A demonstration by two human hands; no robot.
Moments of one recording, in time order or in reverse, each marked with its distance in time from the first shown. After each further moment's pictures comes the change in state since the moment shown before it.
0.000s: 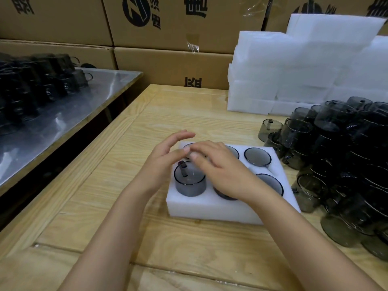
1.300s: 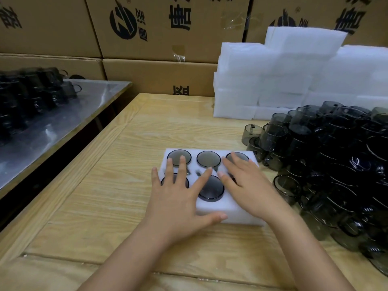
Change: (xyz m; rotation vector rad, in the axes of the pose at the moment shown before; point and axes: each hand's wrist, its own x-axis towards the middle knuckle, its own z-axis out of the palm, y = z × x) left_hand -0.044 -0.002 0.068 1.315 -0.130 0.011; right_hand -0.051 0.054 -0.030 -0.483 0.126 0.147
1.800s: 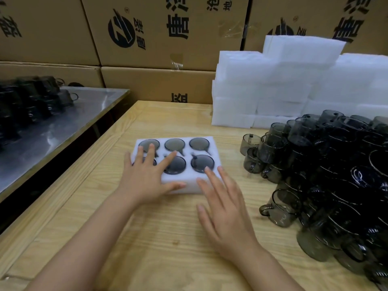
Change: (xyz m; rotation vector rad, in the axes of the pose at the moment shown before) left_hand 0.071 -0.075 -0.008 0.135 -0.089 -0.150; right_hand -0.017 -0.030 0.036 0.013 0.444 -0.240
